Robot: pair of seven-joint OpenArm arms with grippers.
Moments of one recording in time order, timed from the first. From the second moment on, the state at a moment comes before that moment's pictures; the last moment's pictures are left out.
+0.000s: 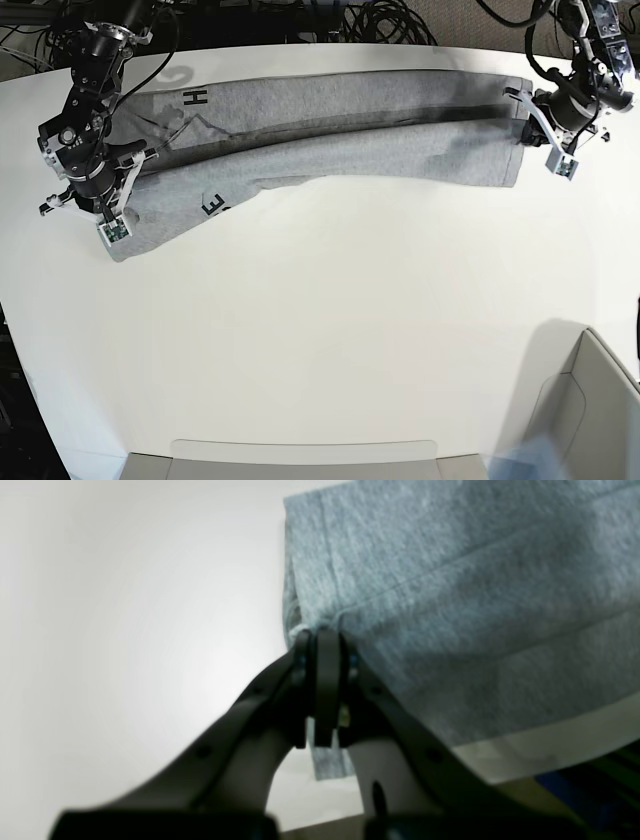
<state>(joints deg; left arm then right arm) 25.3 -20.9 -30.7 108.5 -31.6 -33.9 63.7 -4.7 7.0 22.9 110.8 -9.9 44.5 -58.6</state>
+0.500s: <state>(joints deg) 28.3 -19.4 -30.7 108.5 -31.2 -33.7 63.5 -15.5 5.3 23.1 114.2 -9.9 44.5 -58.4</state>
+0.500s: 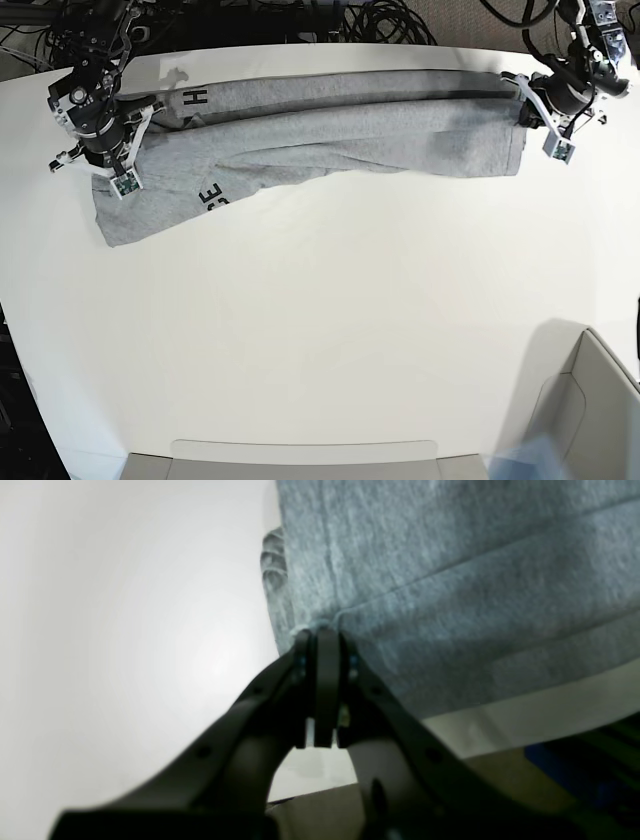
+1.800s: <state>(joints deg) 21.9 -10.9 -40.8 102.5 -30.9 -36.3 64.3 -16.7 4.0 22.9 114.2 -10.3 44.5 -58.5</state>
